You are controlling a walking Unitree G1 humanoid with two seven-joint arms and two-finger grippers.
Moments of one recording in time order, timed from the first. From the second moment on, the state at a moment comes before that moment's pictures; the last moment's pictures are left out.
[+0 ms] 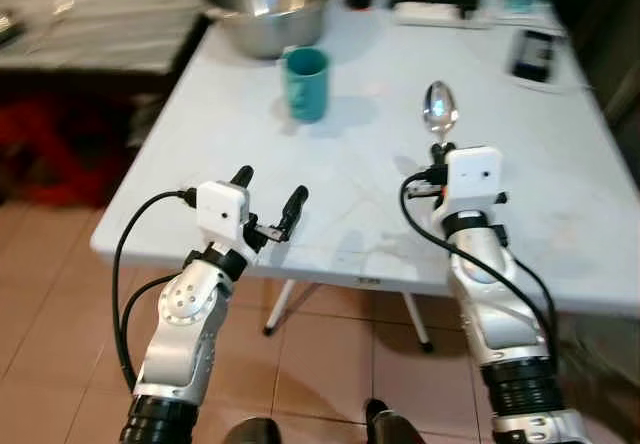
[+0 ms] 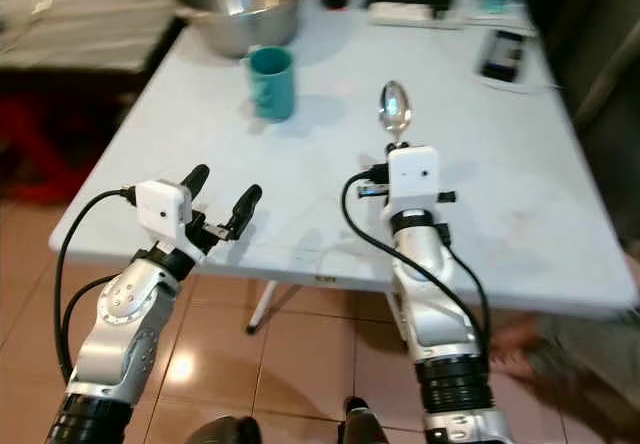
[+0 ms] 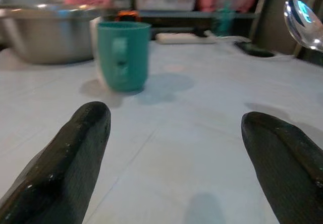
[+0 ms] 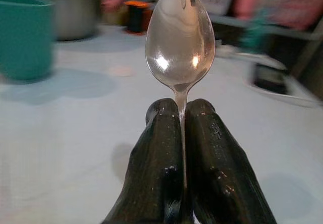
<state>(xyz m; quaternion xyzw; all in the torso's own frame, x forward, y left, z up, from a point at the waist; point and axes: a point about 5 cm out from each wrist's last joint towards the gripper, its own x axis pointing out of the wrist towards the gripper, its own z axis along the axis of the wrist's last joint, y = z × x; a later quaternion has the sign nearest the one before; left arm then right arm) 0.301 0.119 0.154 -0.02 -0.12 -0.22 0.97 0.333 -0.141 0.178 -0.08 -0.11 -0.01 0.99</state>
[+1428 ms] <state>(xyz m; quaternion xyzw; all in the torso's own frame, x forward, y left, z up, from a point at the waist) 0.306 0.109 0.150 -0.03 -0.11 -0.21 0.97 0.332 -0.136 0.181 -0.09 -0.13 0.00 0.99</state>
